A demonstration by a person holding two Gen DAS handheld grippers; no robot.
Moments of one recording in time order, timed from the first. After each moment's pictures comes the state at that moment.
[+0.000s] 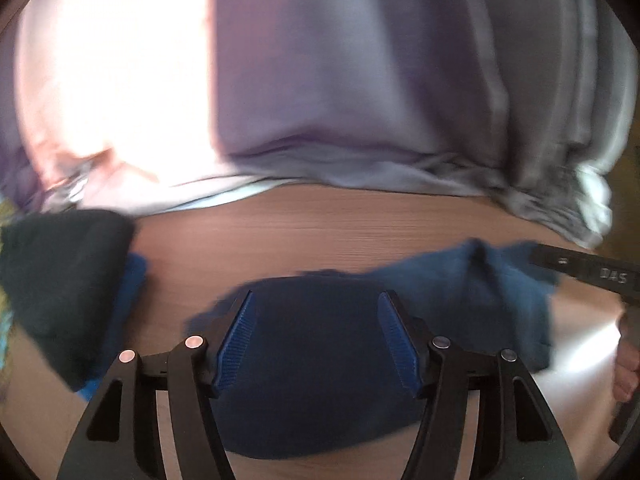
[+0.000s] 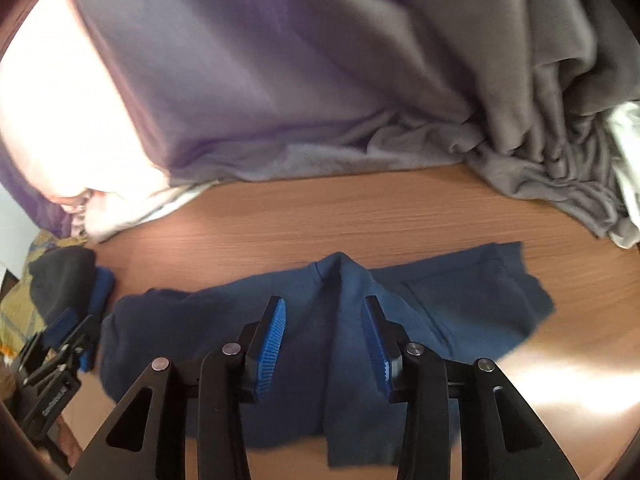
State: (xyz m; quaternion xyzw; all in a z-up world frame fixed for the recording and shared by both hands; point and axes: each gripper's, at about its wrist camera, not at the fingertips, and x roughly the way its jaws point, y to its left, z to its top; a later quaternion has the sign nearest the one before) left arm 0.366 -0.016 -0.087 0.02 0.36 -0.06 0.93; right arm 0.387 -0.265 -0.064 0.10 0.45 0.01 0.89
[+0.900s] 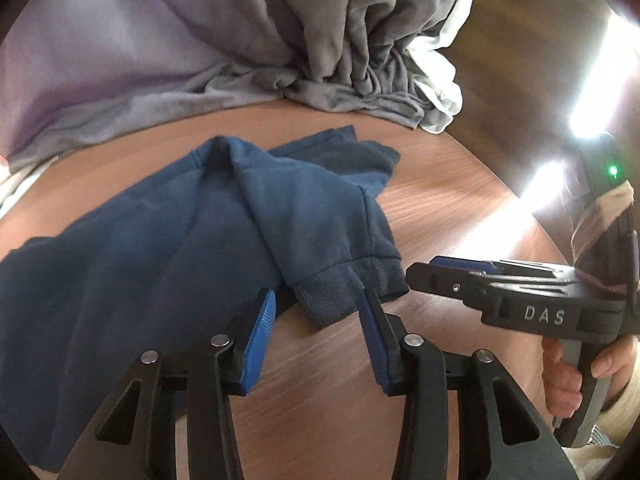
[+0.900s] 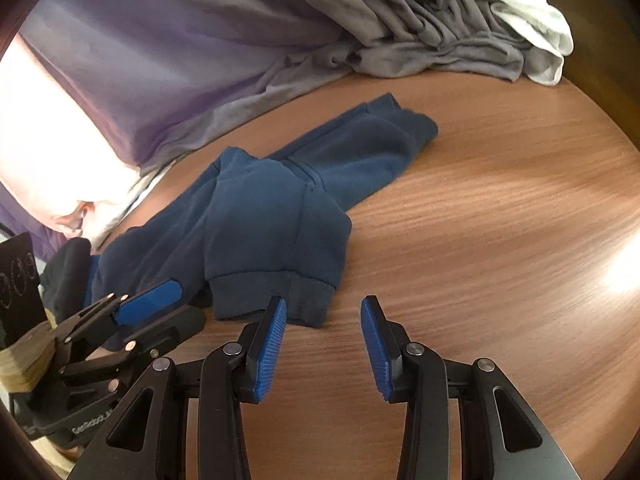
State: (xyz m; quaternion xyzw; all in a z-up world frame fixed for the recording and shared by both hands) left arm 0.345 -0.156 -0.153 0.06 0.44 -0.32 0.83; right arm 0.275 -0.344 -0.127 0.21 0.47 -0.03 0.86
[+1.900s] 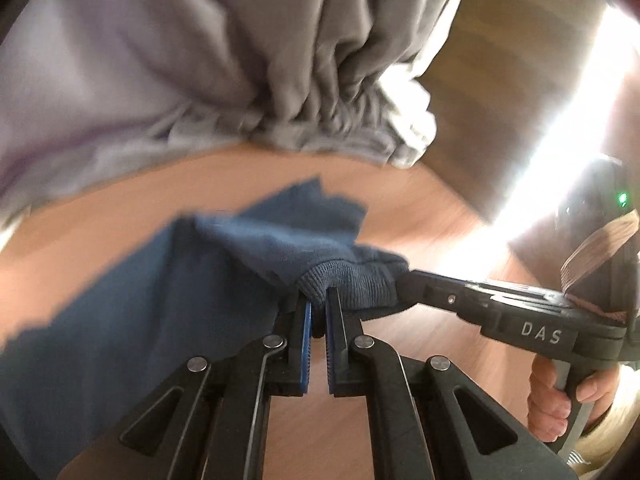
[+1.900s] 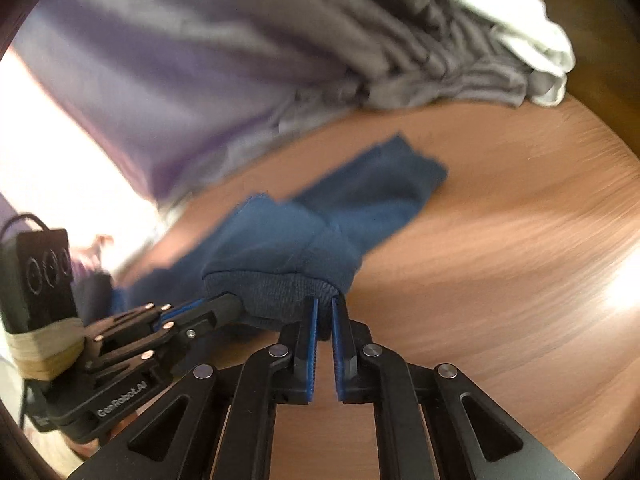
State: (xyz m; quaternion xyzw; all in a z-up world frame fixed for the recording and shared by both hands) left arm 0.382 -0.190 -0.096 0.05 0.42 -0.38 0.82; right arm 0.278 -0.355 -0.098 0.25 0.41 -0.03 0.87
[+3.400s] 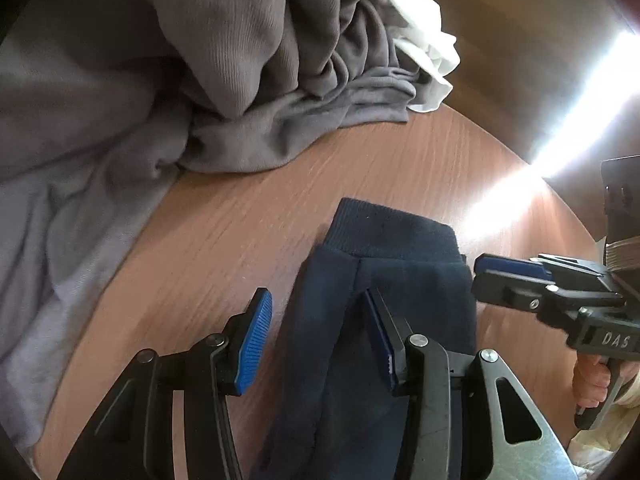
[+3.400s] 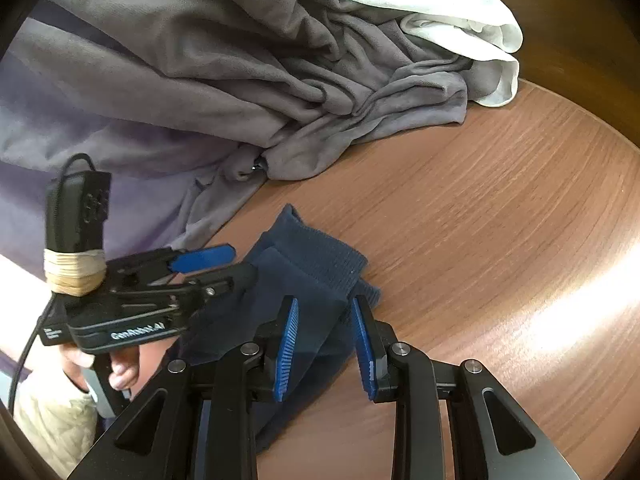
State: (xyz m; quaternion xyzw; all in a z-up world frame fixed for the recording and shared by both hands) left arm 0.566 -0.309 -0.164 0.24 0.47 -0.50 0.69; right arm 0.351 -0.434 -0.129 0.34 0.37 -0.15 0.85
